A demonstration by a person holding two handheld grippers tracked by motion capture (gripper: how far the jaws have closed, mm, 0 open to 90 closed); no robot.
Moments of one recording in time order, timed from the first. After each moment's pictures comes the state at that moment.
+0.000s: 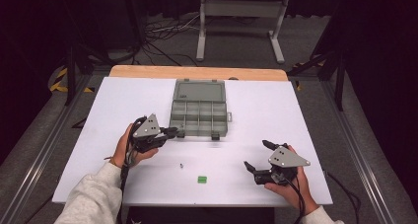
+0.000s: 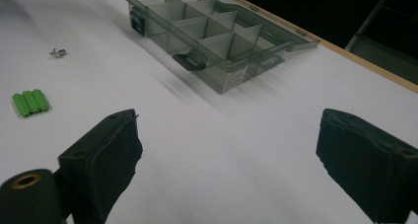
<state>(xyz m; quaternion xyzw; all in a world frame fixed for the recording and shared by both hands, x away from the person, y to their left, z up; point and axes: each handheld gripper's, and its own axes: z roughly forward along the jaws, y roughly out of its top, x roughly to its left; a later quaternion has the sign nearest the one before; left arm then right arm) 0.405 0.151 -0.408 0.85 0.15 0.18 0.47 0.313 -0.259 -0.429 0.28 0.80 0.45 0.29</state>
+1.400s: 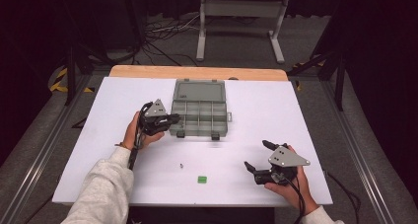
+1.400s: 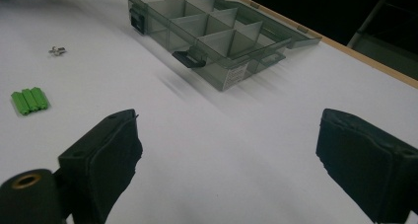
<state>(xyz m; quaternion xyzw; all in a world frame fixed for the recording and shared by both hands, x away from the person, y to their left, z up) 0.464 0.139 -0.426 0.85 0.22 0.16 0.44 0.314 -0.260 -0.430 0.28 0.80 0.45 0.29</state>
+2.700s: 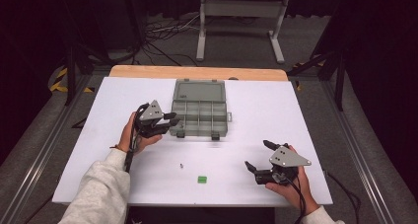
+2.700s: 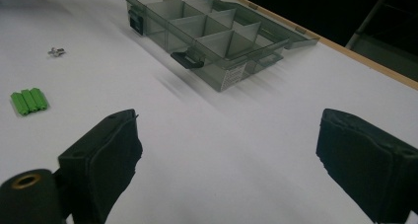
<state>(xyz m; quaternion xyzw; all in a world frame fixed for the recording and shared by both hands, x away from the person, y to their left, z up) 0.445 0.148 -0.412 0.85 0.20 0.19 0.46 0.314 -0.262 -0.429 0.28 0.80 0.45 0.29</state>
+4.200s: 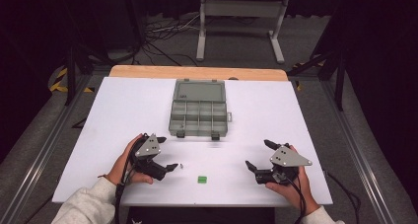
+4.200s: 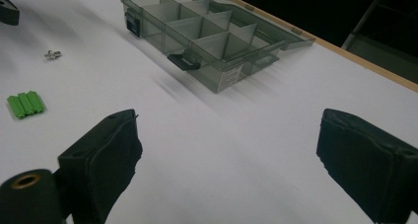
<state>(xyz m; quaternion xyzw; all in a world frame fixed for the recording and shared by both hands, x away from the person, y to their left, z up) 0.370 0.151 -0.452 0.88 0.18 0.13 0.43 0.314 -0.262 -0.428 0.28 0.79 0.45 0.30</state>
